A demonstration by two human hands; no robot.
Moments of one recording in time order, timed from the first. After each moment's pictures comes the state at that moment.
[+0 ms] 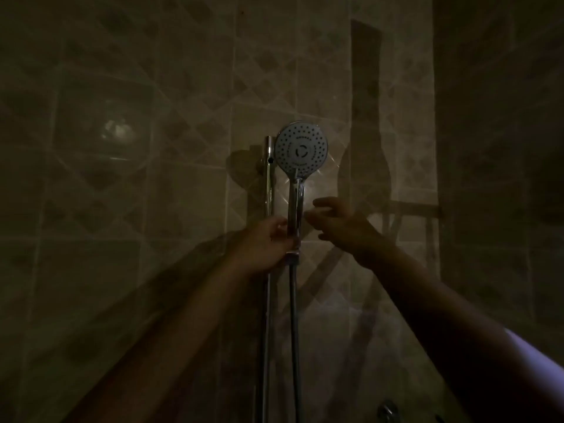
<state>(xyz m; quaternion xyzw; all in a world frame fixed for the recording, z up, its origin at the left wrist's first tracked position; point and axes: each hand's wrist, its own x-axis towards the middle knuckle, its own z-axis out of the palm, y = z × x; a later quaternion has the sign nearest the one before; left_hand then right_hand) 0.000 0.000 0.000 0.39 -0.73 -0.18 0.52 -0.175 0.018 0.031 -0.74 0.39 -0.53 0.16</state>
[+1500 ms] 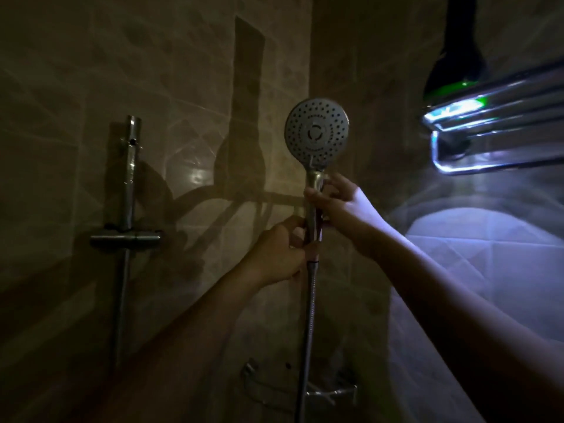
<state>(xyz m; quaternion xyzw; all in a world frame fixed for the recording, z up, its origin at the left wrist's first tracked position) -0.233 0.096 -0.026 0.21 -0.83 -0.25 0.46 -0.371 0.163 0.030 -0.65 0.43 -0.62 0.10</state>
